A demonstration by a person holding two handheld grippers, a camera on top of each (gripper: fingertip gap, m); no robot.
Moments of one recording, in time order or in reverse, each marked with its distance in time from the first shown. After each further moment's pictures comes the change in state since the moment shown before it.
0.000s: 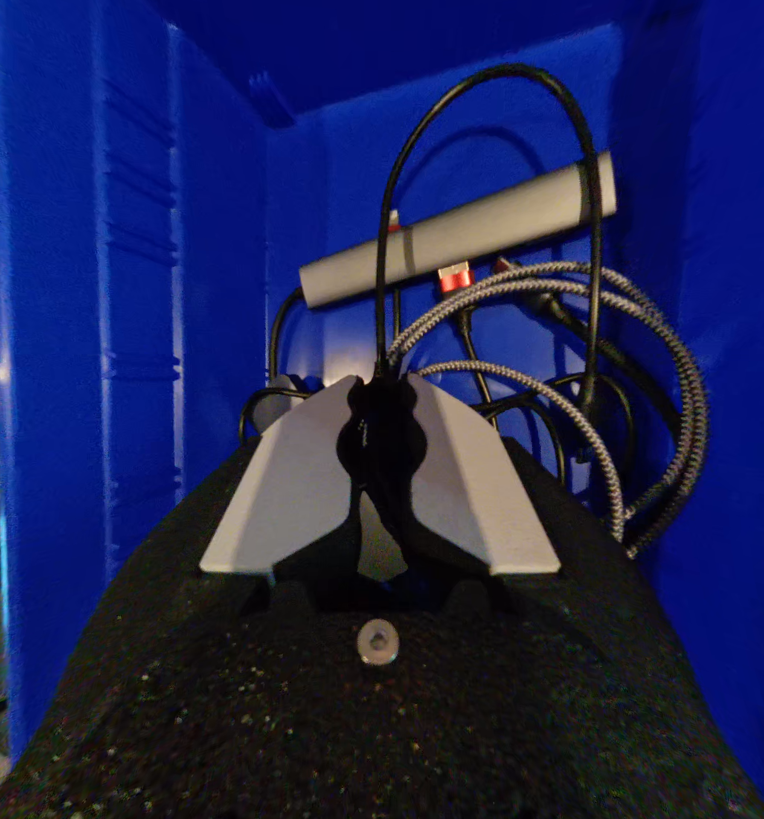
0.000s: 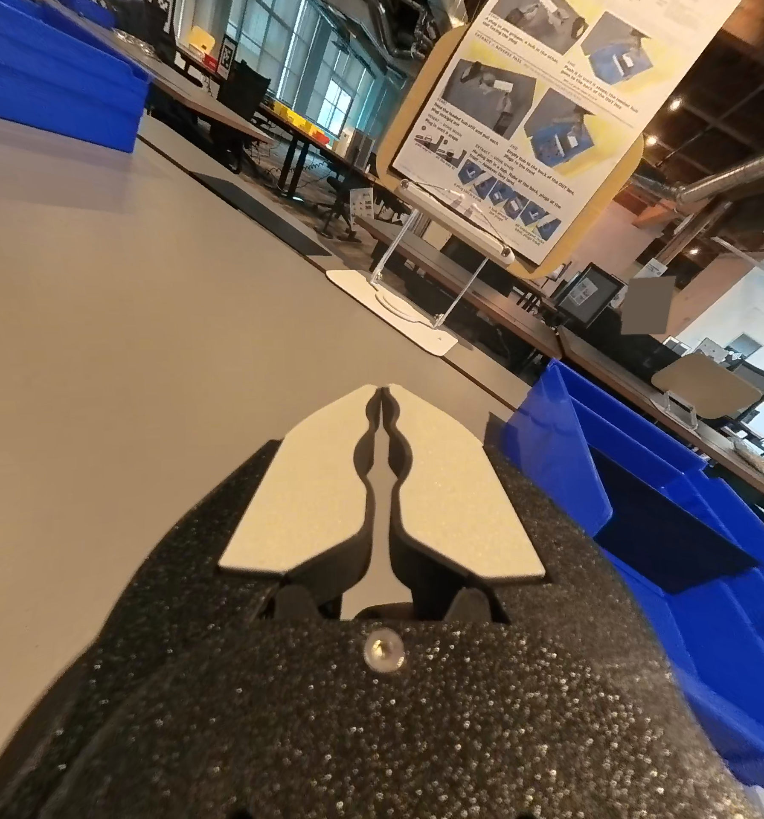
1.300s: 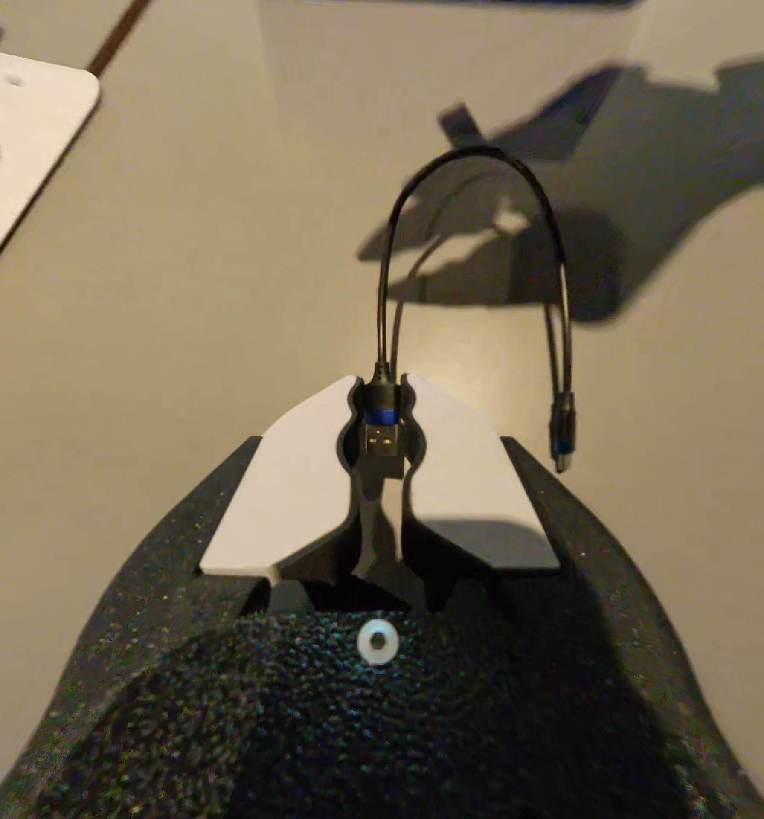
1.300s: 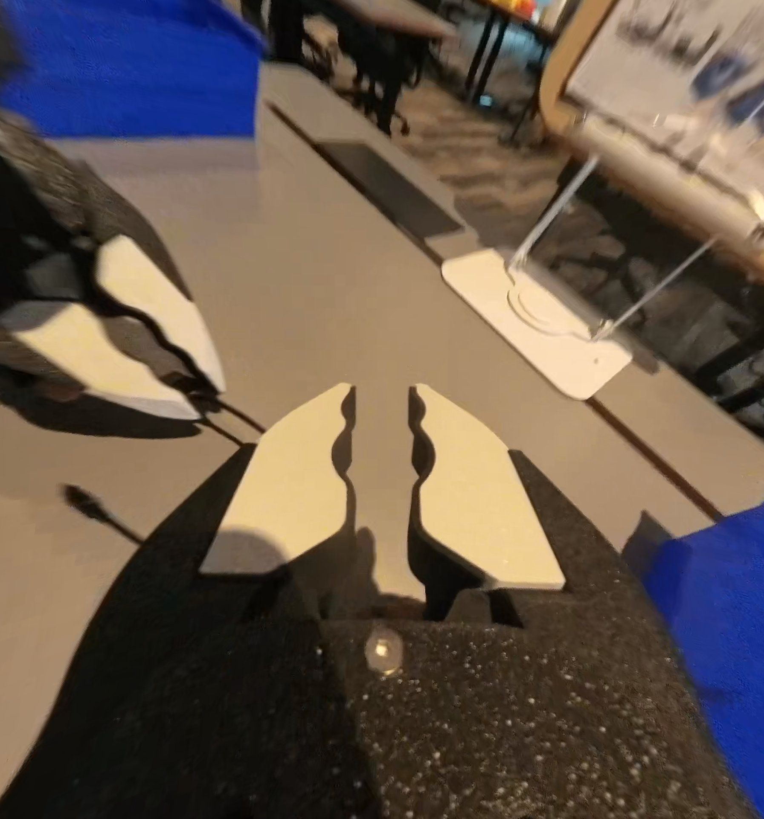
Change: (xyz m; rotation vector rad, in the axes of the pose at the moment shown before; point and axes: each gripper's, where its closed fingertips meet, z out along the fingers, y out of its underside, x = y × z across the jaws) left arm 0.464 0.012 -0.207 0.531 0.851 0.816; right arm -0.014 -0.026 0.128 -0.189 -0.448 0.135
